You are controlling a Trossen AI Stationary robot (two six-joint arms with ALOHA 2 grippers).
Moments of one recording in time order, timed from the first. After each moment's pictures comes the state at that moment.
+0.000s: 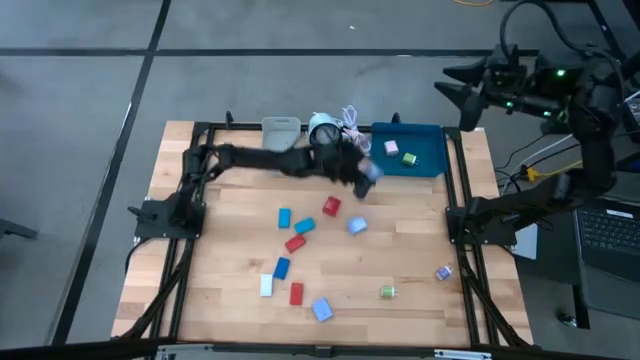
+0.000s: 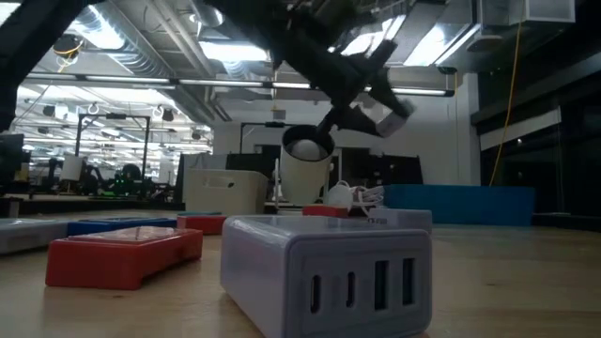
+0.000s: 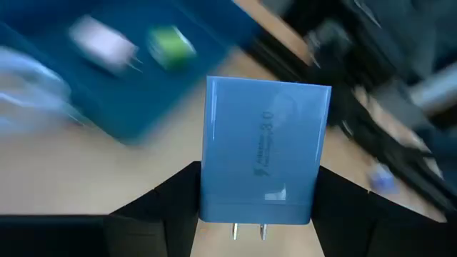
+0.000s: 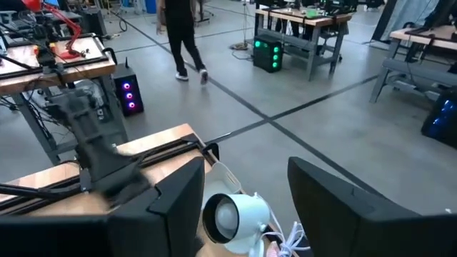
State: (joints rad) left arm 0.24 2.04 1.60 -0.12 0.05 -0.53; right arm -0.46 1.23 2.13 -1.15 0.04 0.04
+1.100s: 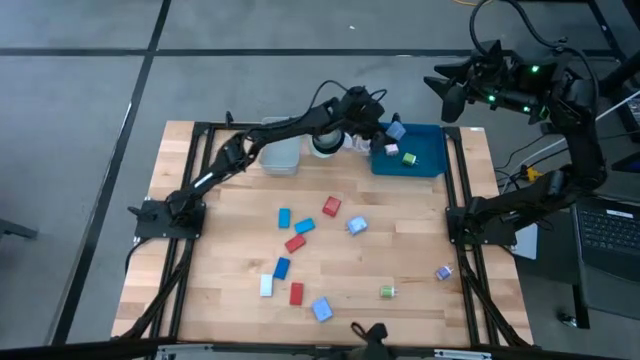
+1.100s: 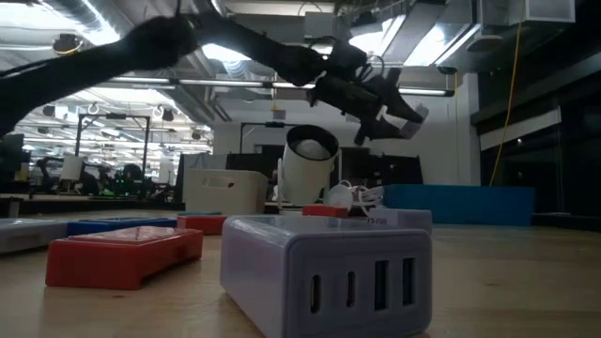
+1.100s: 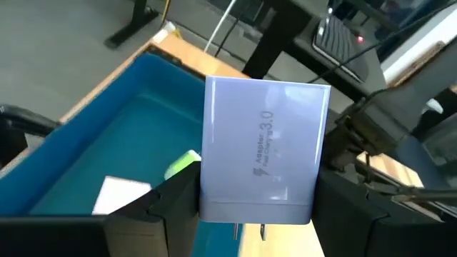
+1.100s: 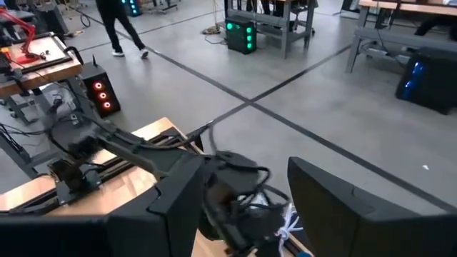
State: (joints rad) left arm 0.47 2.51 2.36 -0.28 0.44 -0.30; right arm -0.47 1.29 2.13 -1.15 0.14 0.15
